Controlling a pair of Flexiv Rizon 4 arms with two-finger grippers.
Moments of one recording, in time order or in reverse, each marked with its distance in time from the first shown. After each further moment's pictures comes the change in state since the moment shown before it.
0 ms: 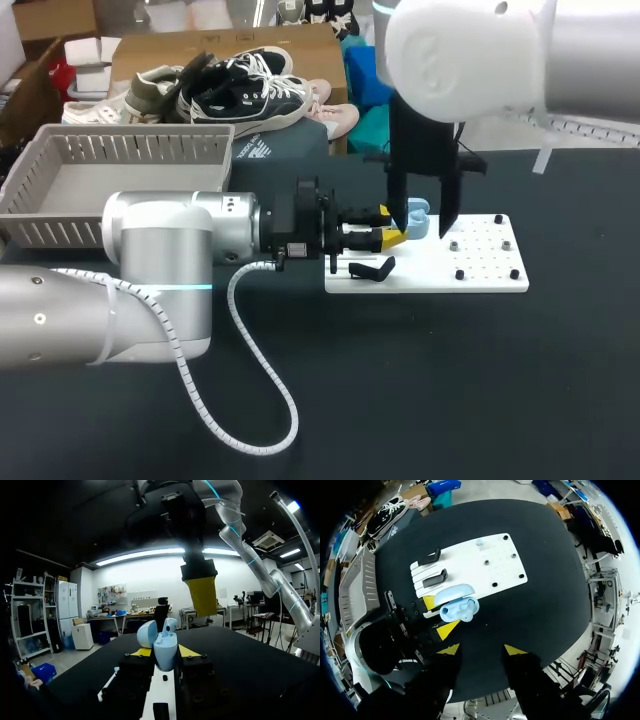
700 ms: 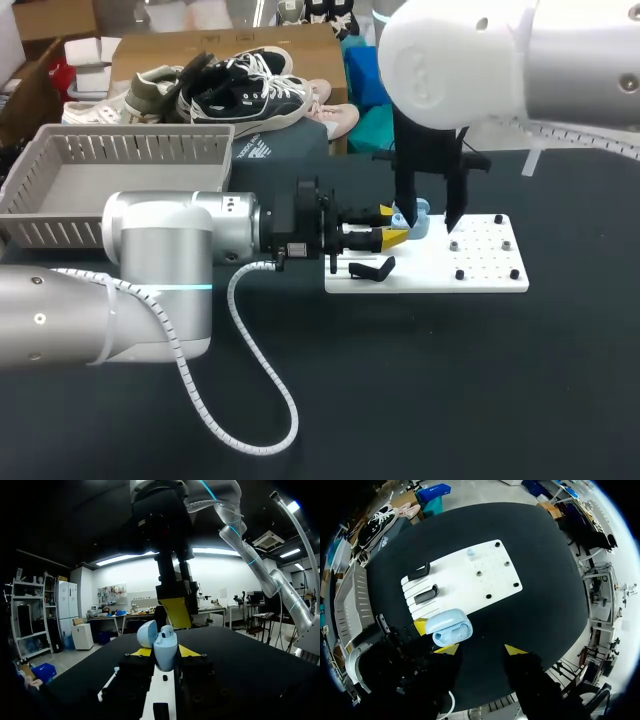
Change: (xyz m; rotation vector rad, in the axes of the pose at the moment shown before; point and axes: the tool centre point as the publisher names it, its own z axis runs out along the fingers) left arm 0.000 0.000 0.000 0.000 0.000 0.000; right arm -0.026 -0.004 0.008 0.034 -0.037 0.067
